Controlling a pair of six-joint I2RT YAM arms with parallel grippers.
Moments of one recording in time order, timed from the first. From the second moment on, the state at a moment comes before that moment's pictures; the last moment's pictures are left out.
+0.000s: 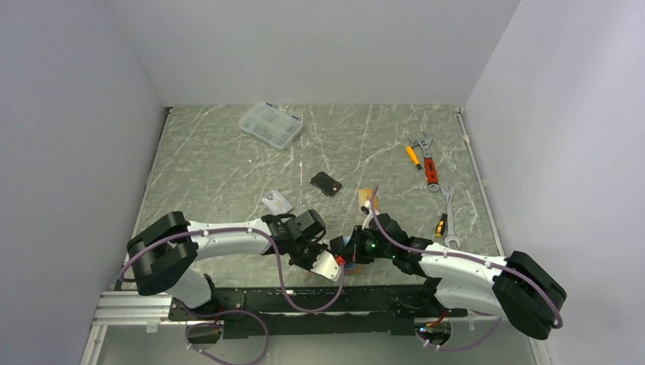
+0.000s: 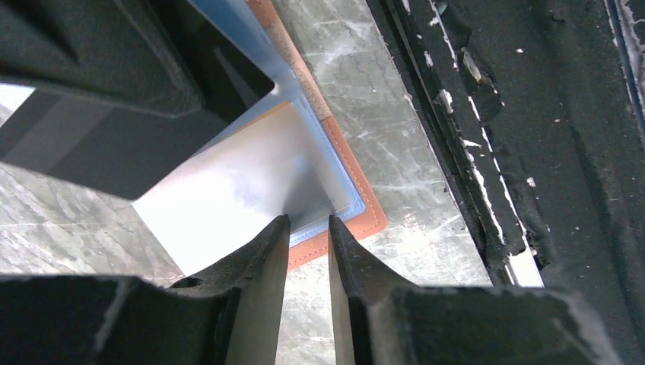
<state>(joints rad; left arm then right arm) -1.08 1.51 0.79 -0.40 0.36 0.93 0.84 1.08 0.28 0.13 -0.24 0.93</state>
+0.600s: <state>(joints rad) -1.12 1.52 0.80 -0.39 0.30 0.93 0.84 0.99 0.25 -0.02 -0.16 0.94</state>
